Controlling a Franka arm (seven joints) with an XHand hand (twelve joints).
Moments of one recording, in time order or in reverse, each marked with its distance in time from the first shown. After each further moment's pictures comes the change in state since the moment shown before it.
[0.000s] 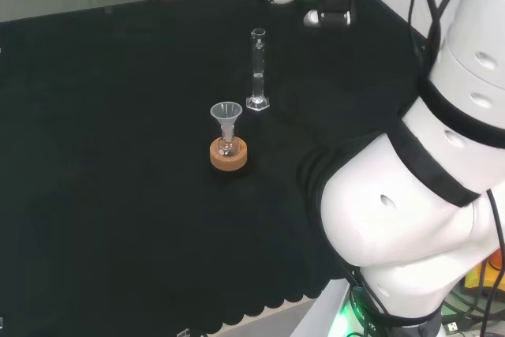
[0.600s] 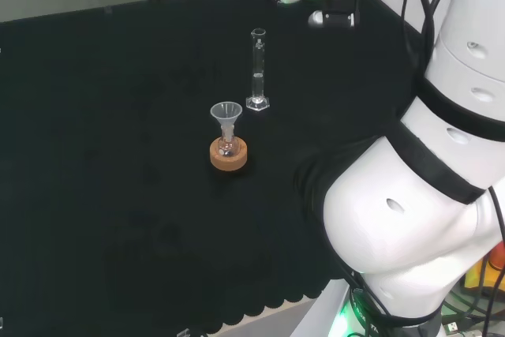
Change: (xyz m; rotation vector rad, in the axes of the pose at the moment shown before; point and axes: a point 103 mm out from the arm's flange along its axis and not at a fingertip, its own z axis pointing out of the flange) arm -0.013 0.010 0.002 -0.023 0.023 0.020
